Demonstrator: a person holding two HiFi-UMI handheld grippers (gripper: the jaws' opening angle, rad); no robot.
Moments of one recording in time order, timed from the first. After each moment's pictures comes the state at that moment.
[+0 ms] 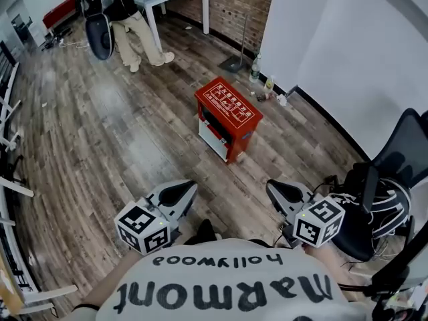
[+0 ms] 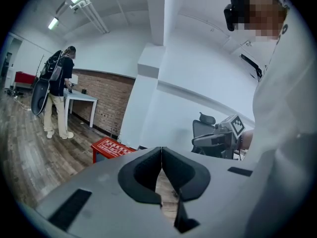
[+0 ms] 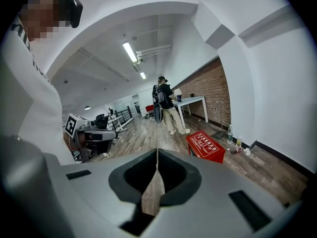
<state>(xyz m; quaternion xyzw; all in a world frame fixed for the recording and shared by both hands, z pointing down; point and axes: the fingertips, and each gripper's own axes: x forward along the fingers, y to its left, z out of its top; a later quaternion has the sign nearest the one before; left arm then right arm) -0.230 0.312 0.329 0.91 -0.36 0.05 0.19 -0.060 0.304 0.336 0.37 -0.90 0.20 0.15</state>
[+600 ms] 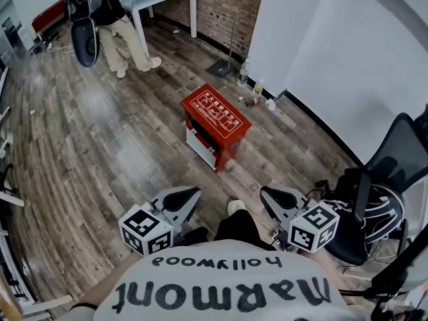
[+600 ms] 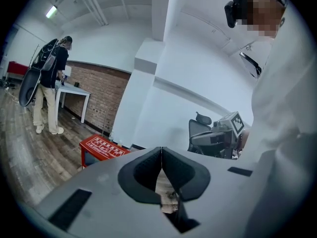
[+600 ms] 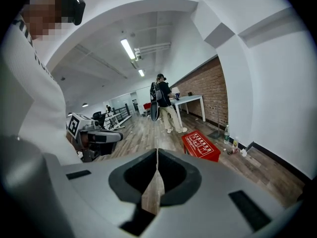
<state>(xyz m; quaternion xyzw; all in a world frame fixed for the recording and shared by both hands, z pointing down) -0.191 0.270 0.348 0.93 -0.32 0.04 0.20 -0.044 0.271 0.342 0.37 -0.89 0.20 0.17</state>
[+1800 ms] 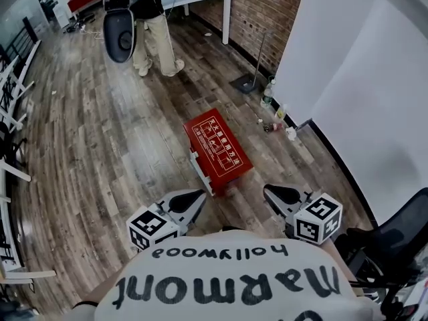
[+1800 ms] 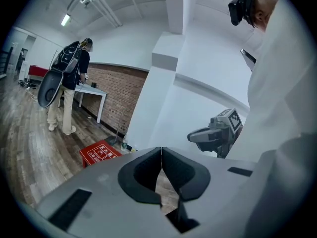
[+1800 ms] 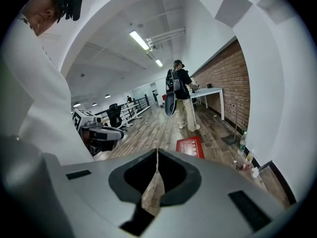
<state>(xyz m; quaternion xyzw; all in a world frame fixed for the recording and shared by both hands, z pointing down) -0.098 0.078 0.355 0.87 -0.42 0.04 0.24 0.039 0.037 0.352 0.23 -0.93 0.19 0.22</state>
